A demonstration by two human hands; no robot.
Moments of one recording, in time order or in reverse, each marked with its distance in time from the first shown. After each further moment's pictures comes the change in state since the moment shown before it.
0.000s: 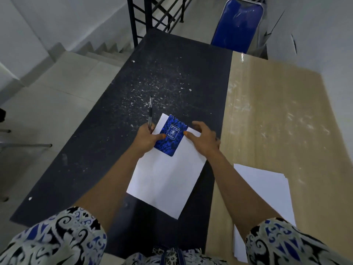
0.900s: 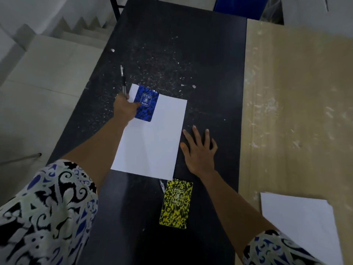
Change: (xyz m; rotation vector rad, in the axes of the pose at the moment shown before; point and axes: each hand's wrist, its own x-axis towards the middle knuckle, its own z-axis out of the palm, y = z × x) left_hand 0.264 -0.006 -0.026 0.324 0.280 -0.074; right_hand 0.122 0.058 0.098 -0.548 -0.047 -0.109
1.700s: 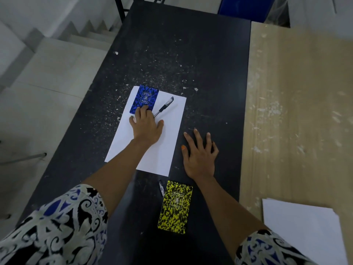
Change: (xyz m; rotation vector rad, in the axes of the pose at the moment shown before) left_hand -0.057 -0.018 0.051 0.761 -0.036 0.348; right_hand 0.001 -0.001 0.011 -0.044 0.130 0.021
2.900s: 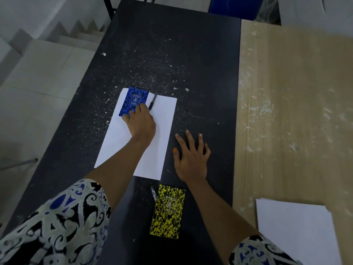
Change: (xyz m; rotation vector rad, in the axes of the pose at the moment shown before) left_hand 0.019 0.026 0.008 0.117 0.131 -0.100; right_hand 0.000 -0.001 0.000 0.035 0.010 0.015
